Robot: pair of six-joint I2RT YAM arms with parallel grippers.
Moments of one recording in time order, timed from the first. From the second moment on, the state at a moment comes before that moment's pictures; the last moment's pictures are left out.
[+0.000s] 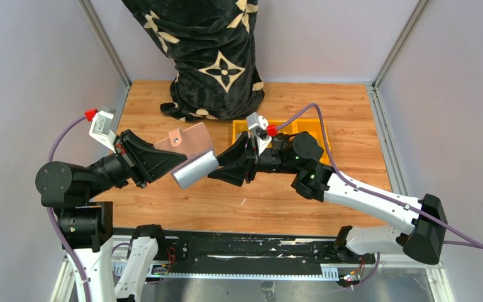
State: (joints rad) left arm 0.08 0.60 1.25 -0.27 1.12 -0.95; right arm 1.04 1.20 1.00 0.52 -0.59 0.36
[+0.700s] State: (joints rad) left arm 0.08 0.60 1.27 -0.25 1.13 -0.98; right arm 1.09 1.24 1.07 0.49 -0.51 0.20
